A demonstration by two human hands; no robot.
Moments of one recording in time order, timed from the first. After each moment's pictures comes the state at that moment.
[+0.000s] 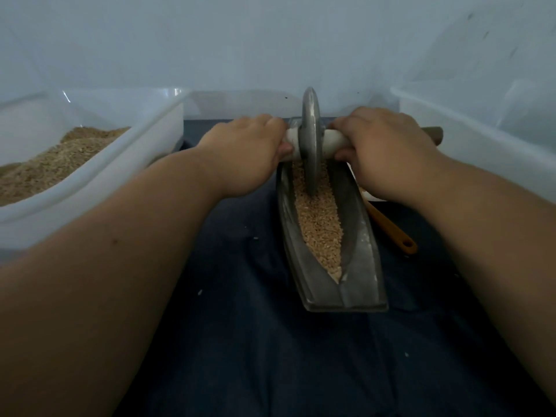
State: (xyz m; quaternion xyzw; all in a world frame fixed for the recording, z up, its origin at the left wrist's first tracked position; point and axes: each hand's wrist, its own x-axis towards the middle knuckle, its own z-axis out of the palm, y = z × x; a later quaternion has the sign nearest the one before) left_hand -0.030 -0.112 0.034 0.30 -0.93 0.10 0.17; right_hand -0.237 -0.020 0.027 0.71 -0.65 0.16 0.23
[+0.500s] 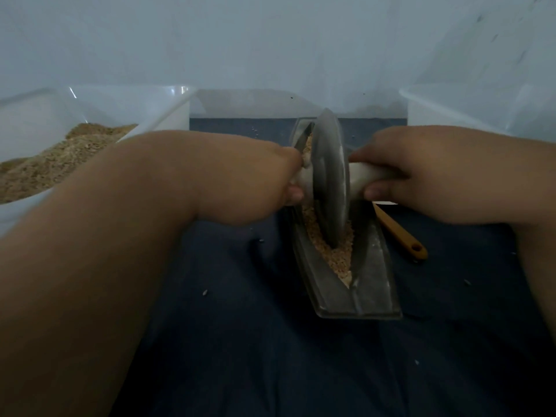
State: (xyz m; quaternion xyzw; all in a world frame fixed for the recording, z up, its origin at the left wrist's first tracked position) left_hand -0.005 -0.064 0.062 0.24 -0.97 0.08 0.01; right_hand -0.224 0.034 0.065 0.77 -0.63 0.07 0.01
